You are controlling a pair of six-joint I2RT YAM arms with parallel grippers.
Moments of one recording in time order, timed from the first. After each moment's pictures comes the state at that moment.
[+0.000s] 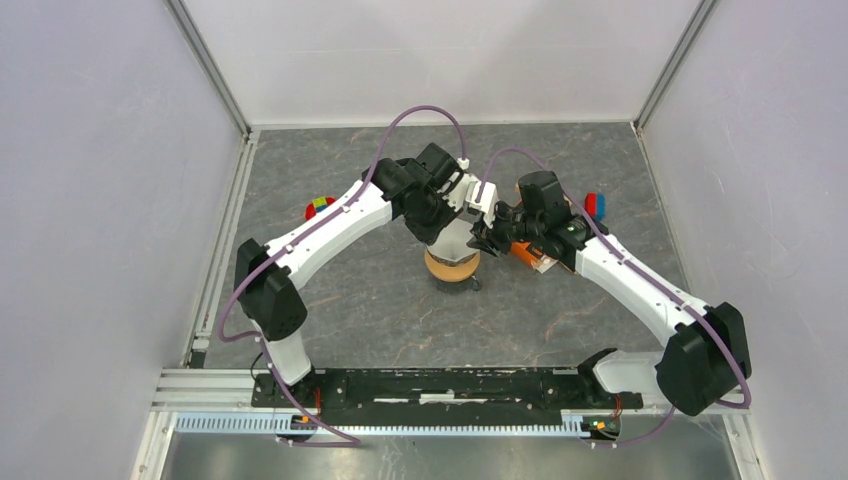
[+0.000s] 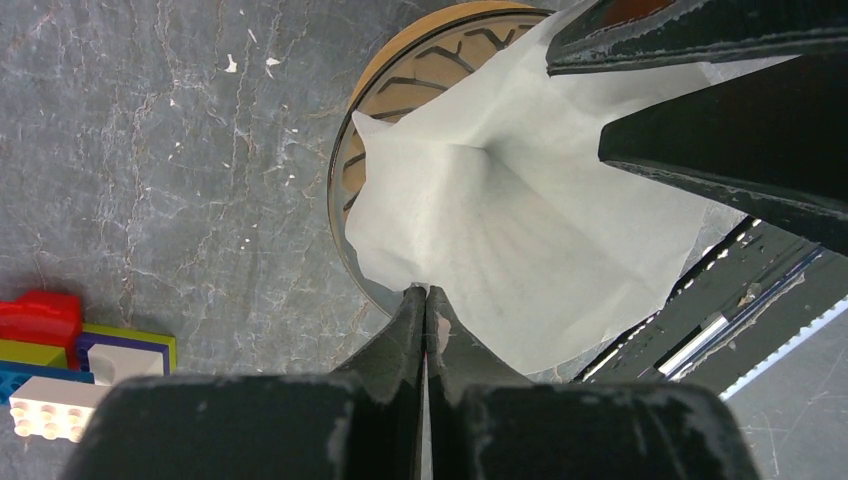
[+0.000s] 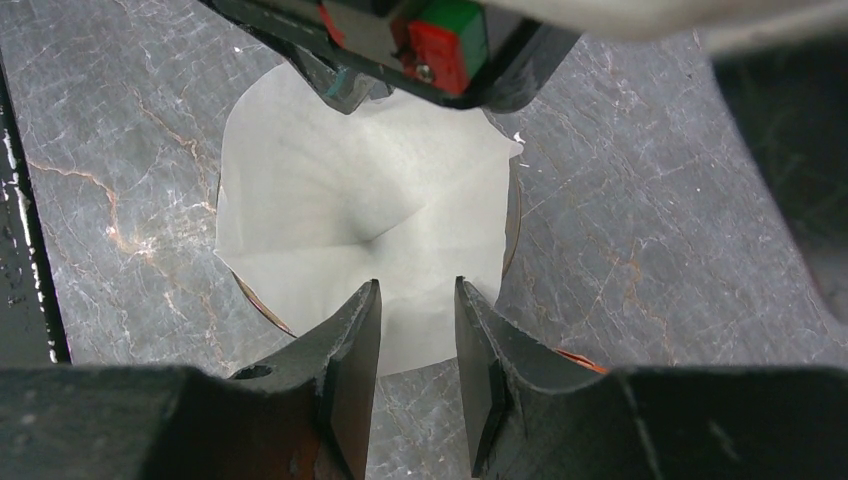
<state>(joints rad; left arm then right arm) -0.79 1.77 1.72 -1.06 0.09 0.14 0.51 1.29 0.97 -0.33 -0.58 -0.53</state>
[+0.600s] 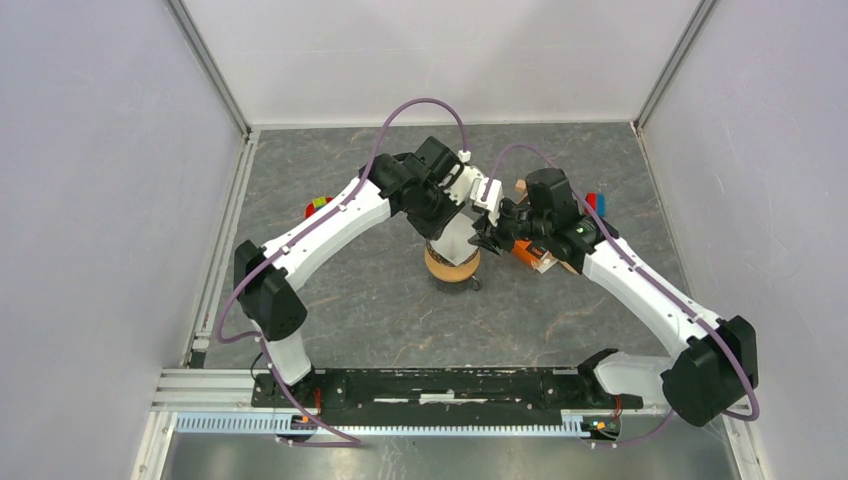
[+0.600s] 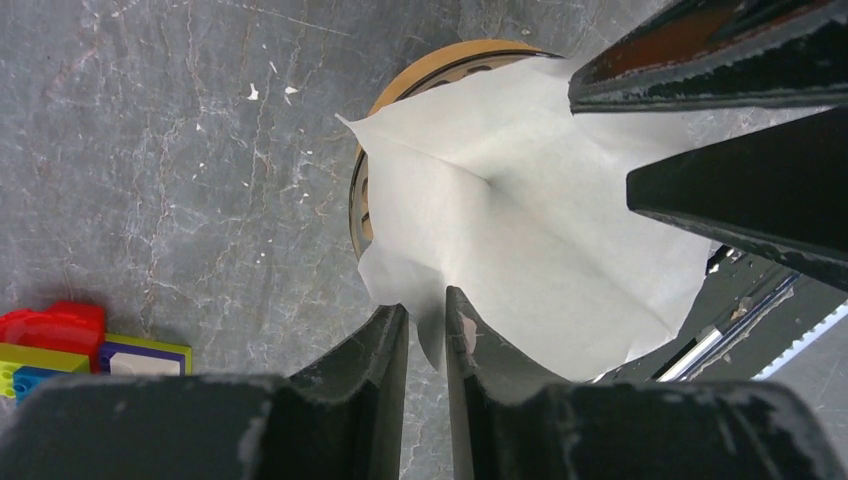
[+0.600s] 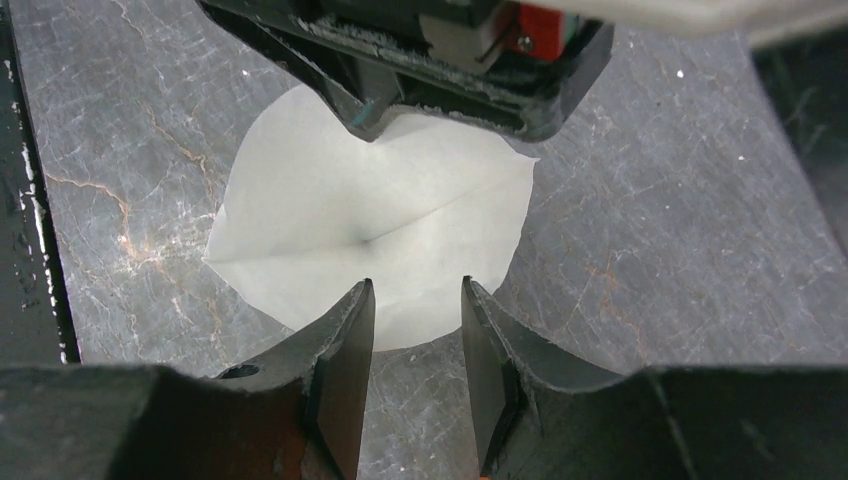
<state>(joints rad) -0.79 1.77 1.76 -1.06 0.09 0.14 0.51 1.24 0.99 -0.36 -0.58 -0.53</state>
